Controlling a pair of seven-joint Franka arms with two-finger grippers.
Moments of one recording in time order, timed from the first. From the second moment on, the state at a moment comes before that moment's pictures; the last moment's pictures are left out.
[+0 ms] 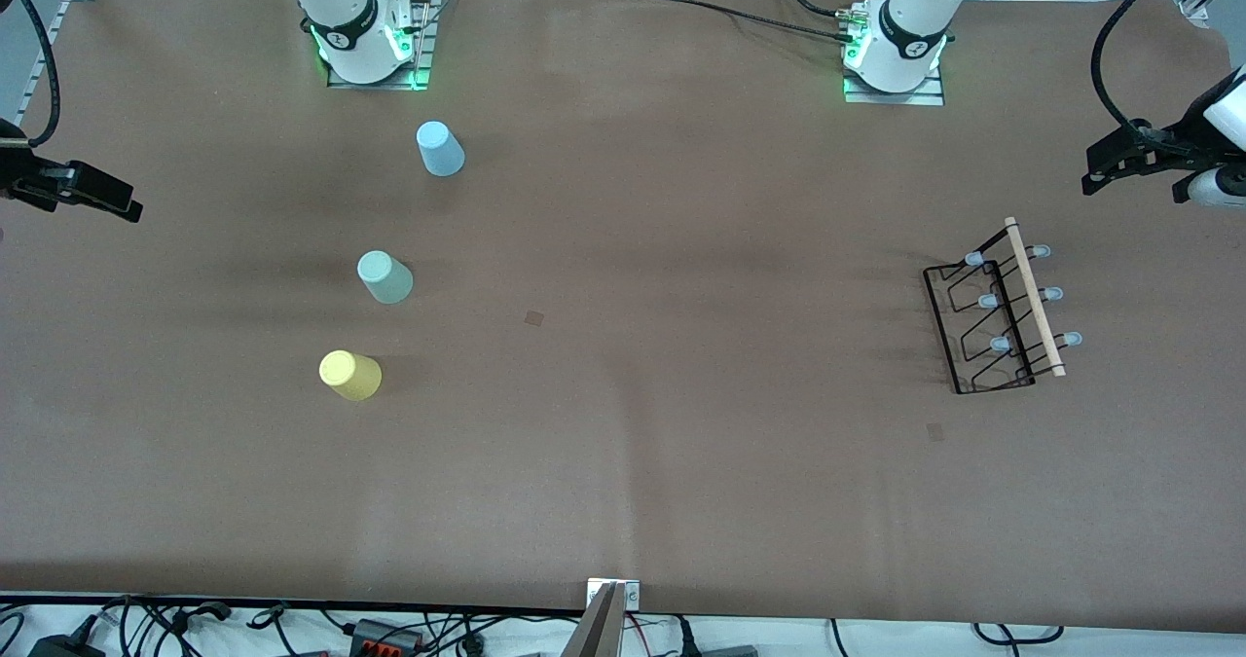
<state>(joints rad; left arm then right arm) 0.01 -0.03 0.02 -1.62 0.02 1.56 0.13 -0.06 0.09 0.00 -1.52 -0.03 1.54 0.05</state>
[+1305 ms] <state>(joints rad) 0.09 0.12 0.04 -1.63 0.02 1.39 0.15 0.12 0.14 0.01 -2.09 0.02 2.17 0.16</state>
